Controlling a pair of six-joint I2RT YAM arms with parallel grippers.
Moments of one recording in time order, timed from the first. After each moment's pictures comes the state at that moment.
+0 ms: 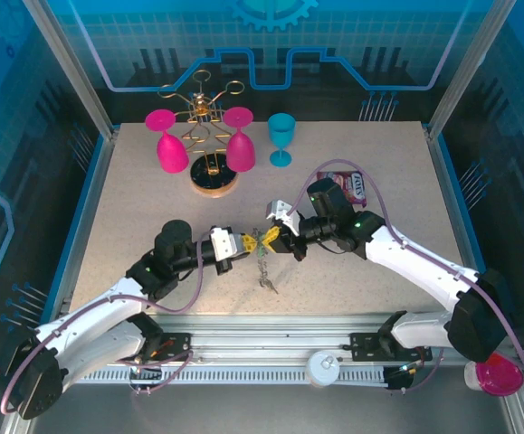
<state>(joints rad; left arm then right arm) -0.61 0.89 0.45 0.21 0.54 0.41 0.67 1.29 0.96 -0.36 -0.69 -0.33</state>
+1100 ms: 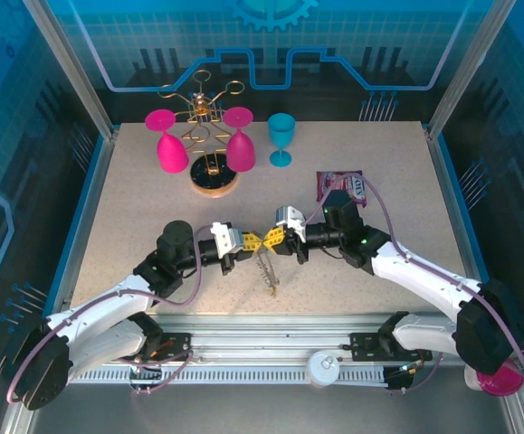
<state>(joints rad) -0.61 0.97 0.42 0.41 0.61 0.22 0.65 1.20 0.75 0.02 -0.78 -0.31</state>
